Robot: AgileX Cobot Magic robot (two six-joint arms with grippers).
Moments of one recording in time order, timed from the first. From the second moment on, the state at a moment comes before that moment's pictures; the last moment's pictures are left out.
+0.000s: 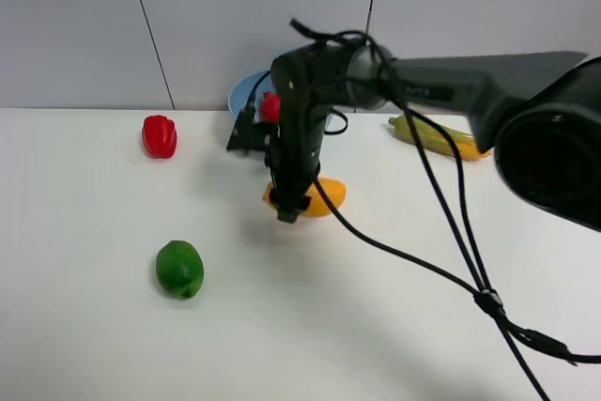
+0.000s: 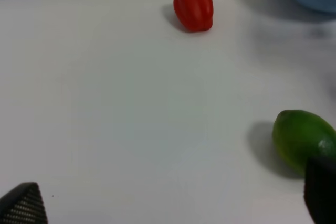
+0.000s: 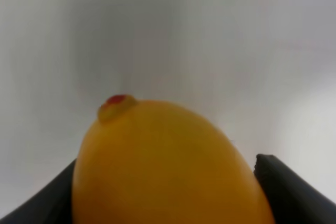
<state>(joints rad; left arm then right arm) 0.08 -0.01 -0.51 -0.06 1.05 0.09 0.69 2.21 -1.75 0.07 0.98 -0.67</state>
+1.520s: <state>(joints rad) 0.08 -0.01 -0.51 -0.06 1.05 0.09 0.66 1.87 -1.75 -0.17 0.95 0.04</state>
